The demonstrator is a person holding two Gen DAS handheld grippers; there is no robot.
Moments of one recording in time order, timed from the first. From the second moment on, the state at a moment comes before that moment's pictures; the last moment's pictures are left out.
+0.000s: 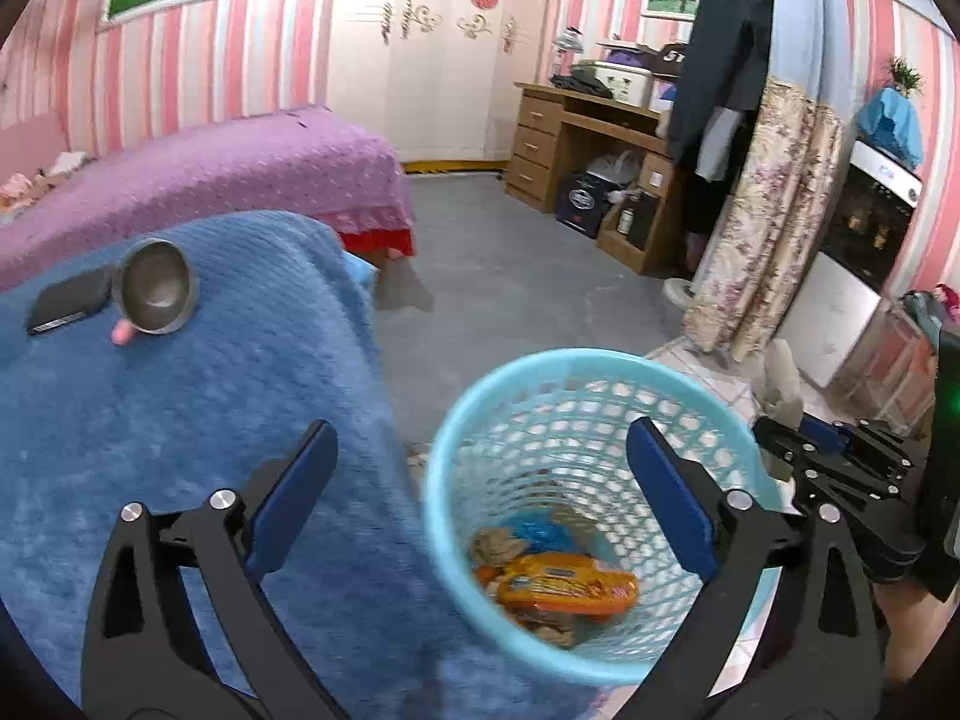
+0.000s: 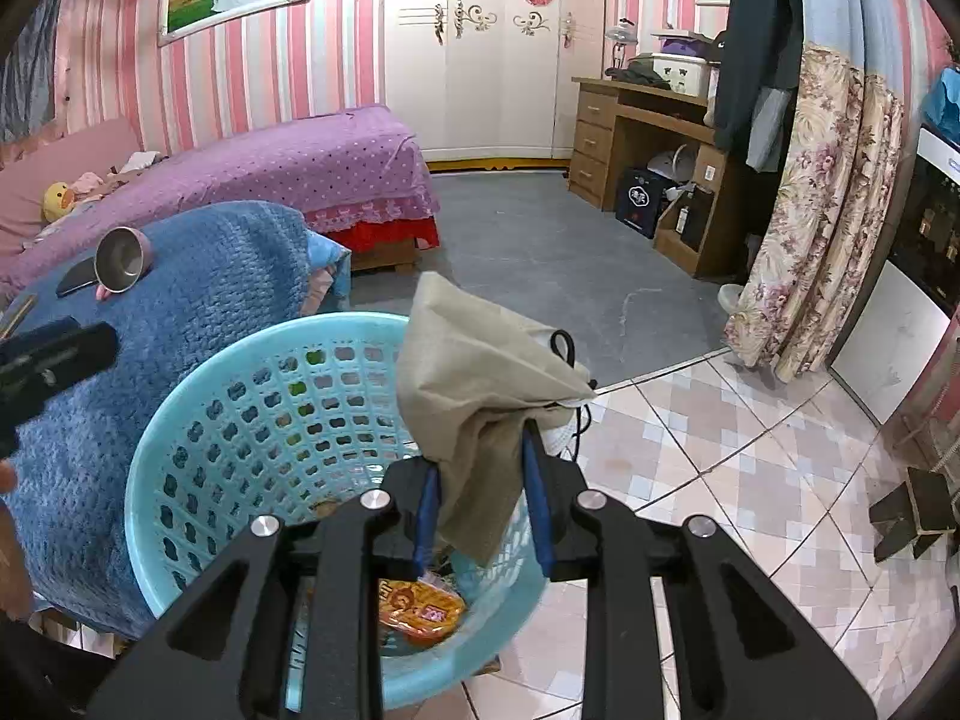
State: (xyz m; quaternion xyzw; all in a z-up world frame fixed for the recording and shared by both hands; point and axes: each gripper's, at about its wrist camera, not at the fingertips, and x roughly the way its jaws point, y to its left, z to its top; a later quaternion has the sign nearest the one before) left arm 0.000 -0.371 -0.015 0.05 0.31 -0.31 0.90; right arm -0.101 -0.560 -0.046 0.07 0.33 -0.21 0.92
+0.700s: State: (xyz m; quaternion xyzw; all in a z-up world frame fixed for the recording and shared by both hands) left arm 0.010 -0.226 0.013 0.03 0.30 -0.24 0.92; right arm -0.102 -0.482 -0.016 0.10 0.28 -0.25 0.92
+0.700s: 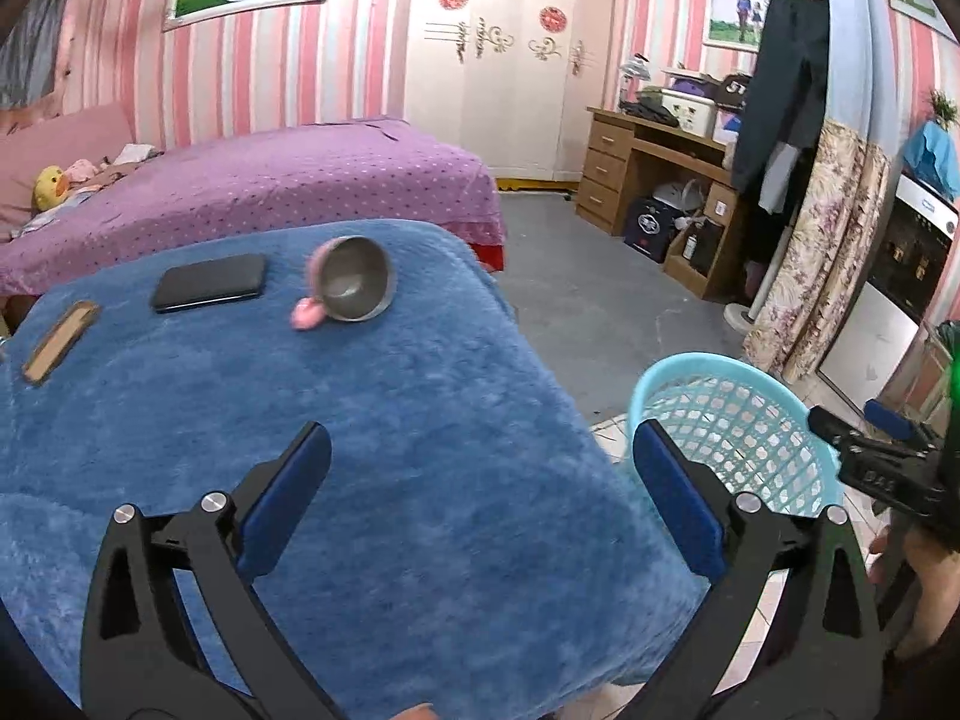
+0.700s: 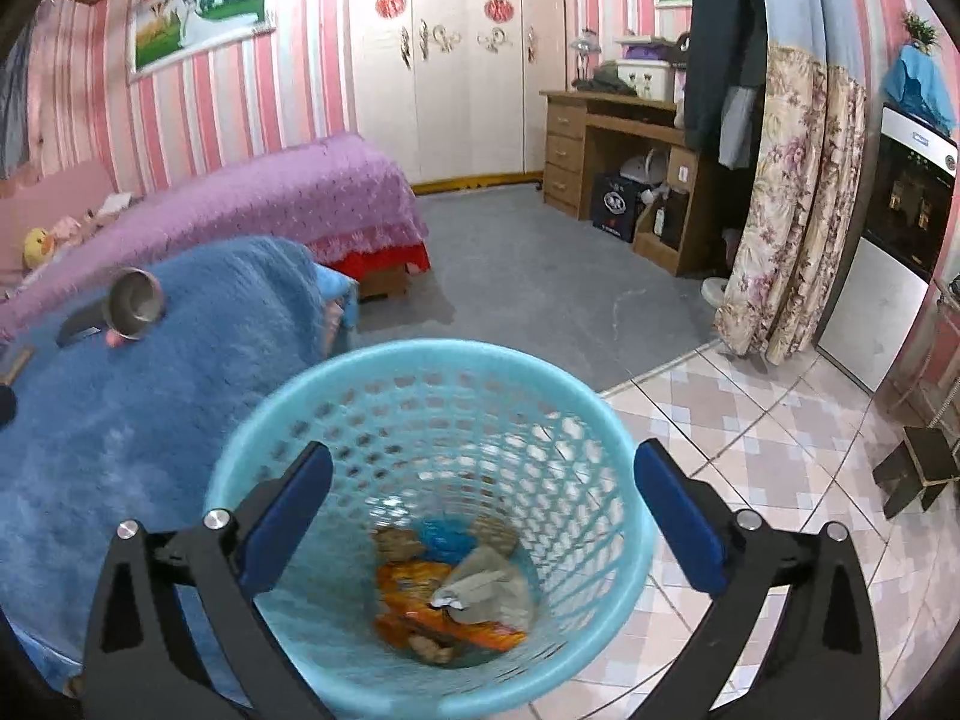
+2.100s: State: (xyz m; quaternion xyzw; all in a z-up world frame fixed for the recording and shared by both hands) left arm -0.032 -0.094 0.010 0.05 0.21 -0.17 0.96; right arm -0.112 -0.269 0.008 0.02 0.22 -0.17 0.96
